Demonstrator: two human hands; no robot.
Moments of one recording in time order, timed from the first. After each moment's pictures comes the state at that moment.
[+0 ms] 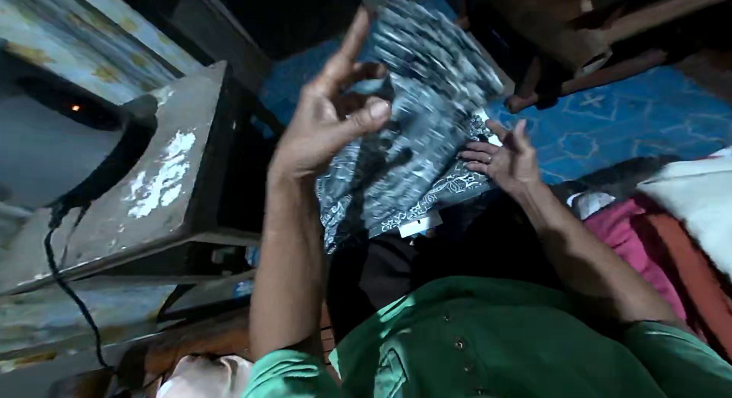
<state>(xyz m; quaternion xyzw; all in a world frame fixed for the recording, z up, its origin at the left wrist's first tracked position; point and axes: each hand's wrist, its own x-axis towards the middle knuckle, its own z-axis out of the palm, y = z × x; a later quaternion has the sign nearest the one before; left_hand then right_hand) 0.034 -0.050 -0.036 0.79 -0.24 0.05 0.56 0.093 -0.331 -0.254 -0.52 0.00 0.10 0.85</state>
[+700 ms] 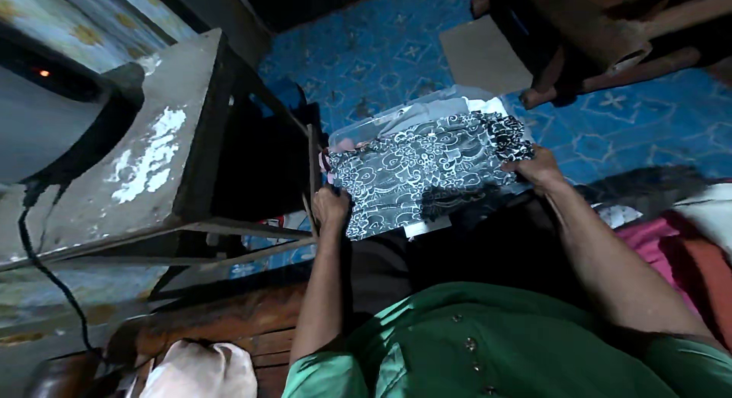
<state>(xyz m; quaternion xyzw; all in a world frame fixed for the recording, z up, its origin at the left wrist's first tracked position) 0.016 0.025 -0.236 0.90 0.36 -0.03 0.23 0.121 -0.354 -0.280 -0.84 0.16 0.12 0.51</state>
